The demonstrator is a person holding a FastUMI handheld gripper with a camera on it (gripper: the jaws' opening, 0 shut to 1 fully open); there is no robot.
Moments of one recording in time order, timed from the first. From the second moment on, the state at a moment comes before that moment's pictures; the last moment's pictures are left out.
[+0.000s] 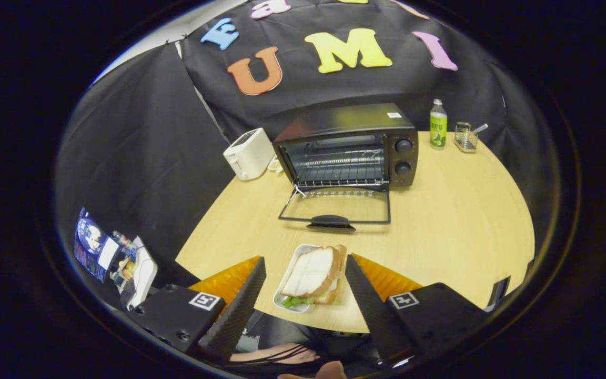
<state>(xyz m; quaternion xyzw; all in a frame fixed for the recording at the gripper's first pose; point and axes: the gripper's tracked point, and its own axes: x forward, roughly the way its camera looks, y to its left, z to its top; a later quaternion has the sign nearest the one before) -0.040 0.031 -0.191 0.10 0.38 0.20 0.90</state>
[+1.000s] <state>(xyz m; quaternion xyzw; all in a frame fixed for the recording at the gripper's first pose) -0.015 0.045 -0.271 0.29 0.51 0.26 0.77</state>
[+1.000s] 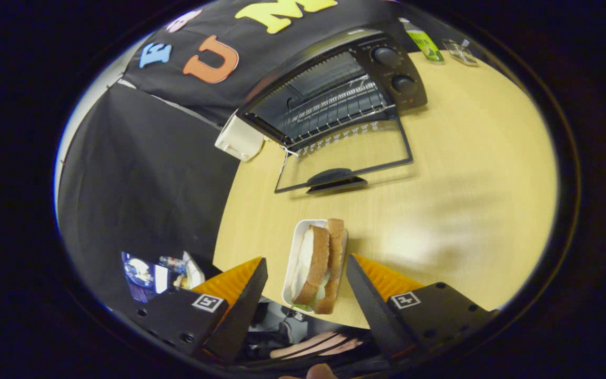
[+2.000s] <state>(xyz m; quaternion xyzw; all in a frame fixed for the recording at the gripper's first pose) -0.011 0.048 -0.258 0.33 0.54 0.26 0.73</state>
